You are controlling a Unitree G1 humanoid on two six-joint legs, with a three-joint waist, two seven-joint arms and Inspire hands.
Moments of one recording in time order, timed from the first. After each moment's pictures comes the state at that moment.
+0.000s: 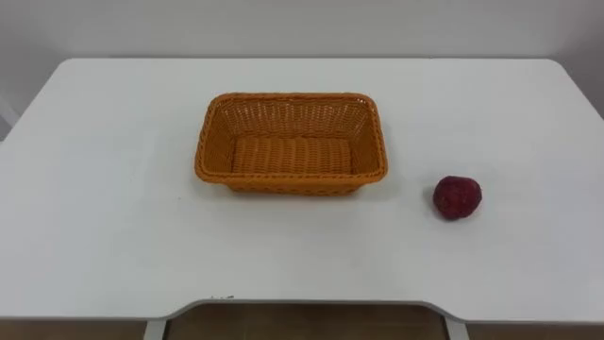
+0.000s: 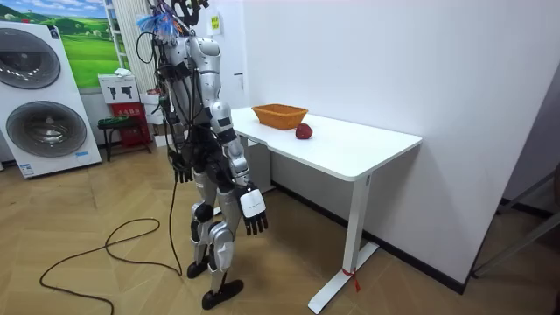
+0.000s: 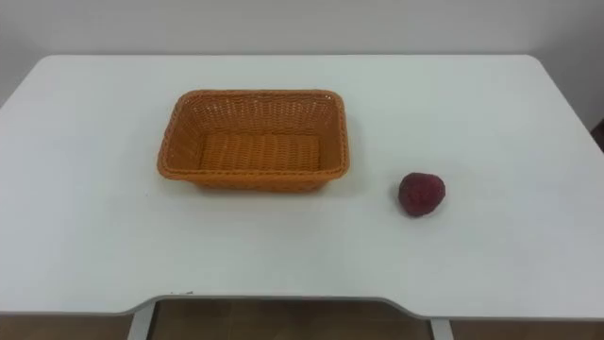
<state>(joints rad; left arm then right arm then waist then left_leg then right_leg) 0.26 0.17 0.18 1.08 0.32 0.19 -0.06 0.12 -0.23 -0.14 1.25 0.03 0.12 -0.06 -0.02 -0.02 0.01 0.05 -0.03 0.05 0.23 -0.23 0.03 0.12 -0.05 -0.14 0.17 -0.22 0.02</state>
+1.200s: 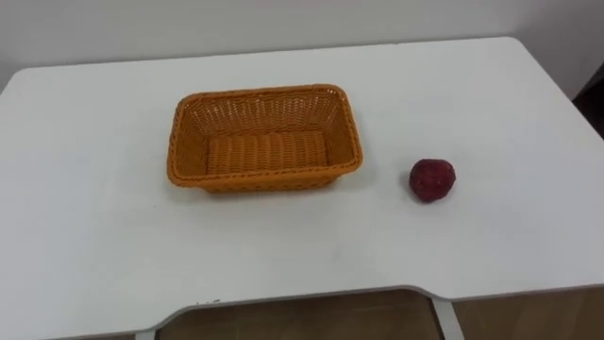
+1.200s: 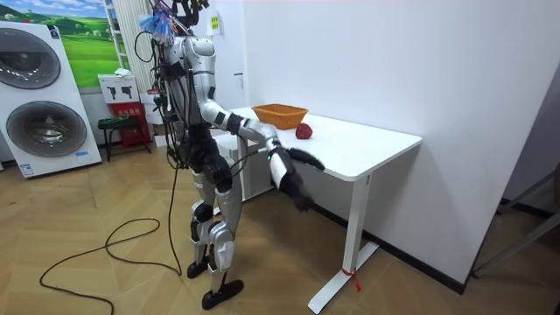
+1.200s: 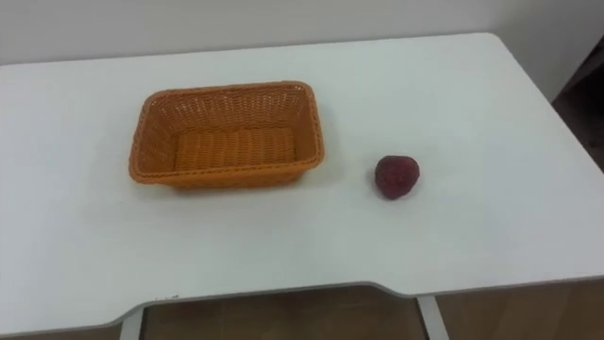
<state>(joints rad) 0.28 0.20 0.29 1.05 0.29 0.04 0.12 0.09 -0.24 -0.65 0.34 0.64 -0.13 -0.98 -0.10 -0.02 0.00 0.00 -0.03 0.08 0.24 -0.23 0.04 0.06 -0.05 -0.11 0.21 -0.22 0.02</state>
